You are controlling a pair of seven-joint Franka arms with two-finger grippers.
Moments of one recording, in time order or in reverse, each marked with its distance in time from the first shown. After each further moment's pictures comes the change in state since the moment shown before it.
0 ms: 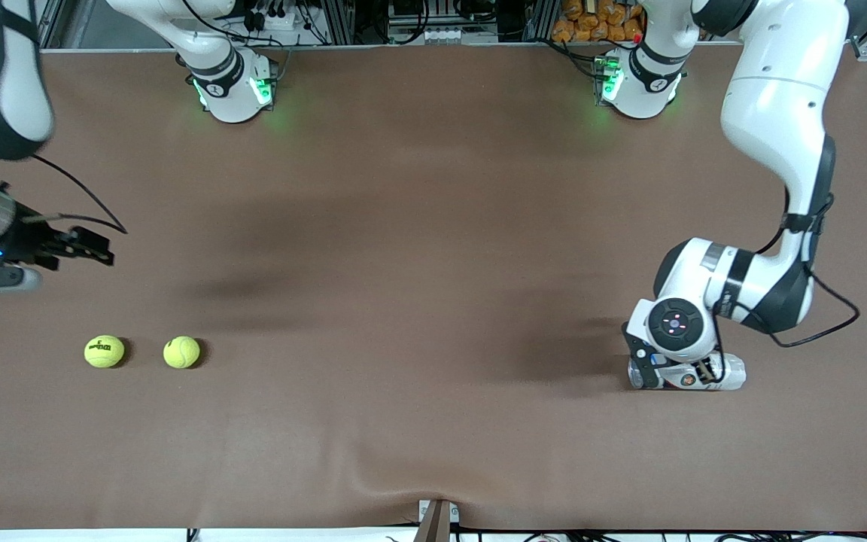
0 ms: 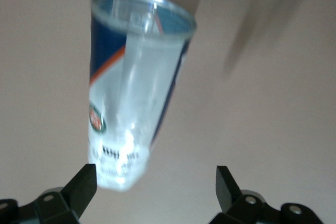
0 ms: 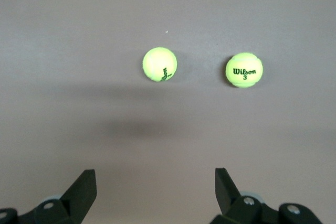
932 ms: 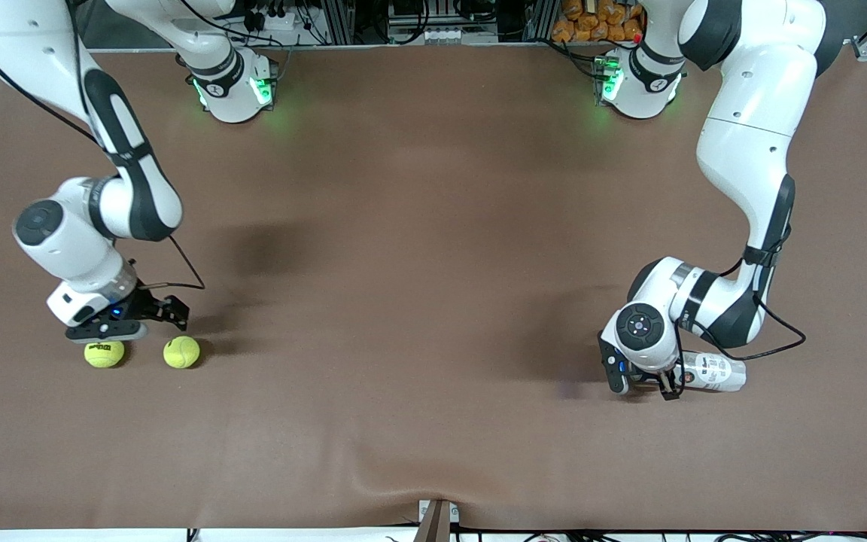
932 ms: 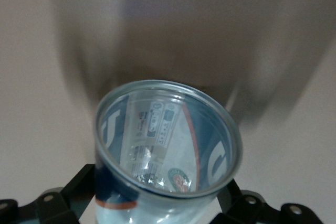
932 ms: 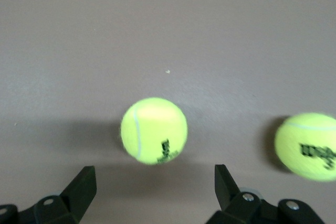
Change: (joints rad) left arm -0.010 0.111 0.009 0.004 0.063 0.181 0.001; right arm 0.046 0.325 0.009 -0.202 0.000 0.773 -0.002
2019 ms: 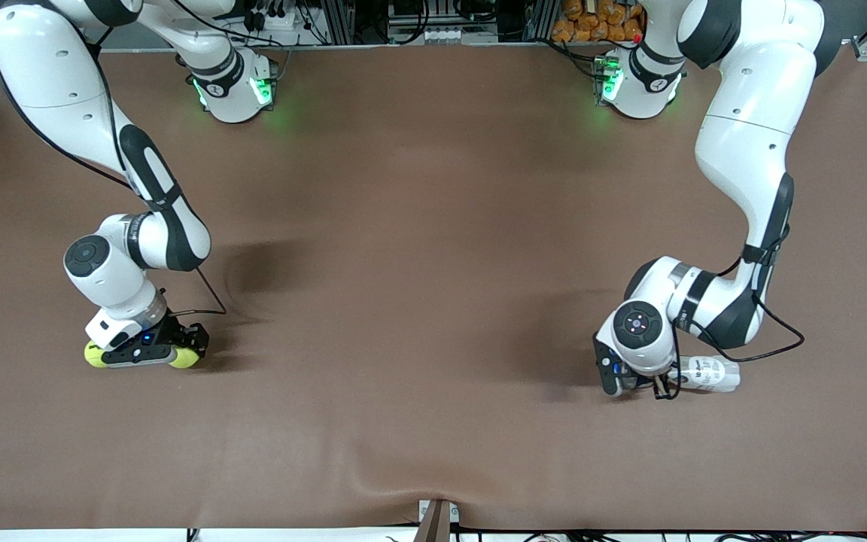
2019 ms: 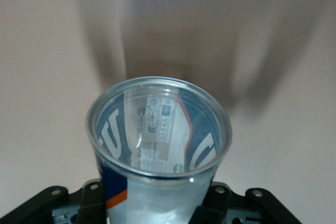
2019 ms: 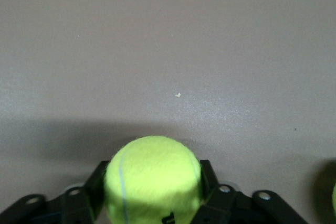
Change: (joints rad) left arm -0.001 -0.005 -0.047 0.035 -0.008 0.012 0.026; right arm 0.015 0.191 0.000 0.111 0.004 0.122 0.007
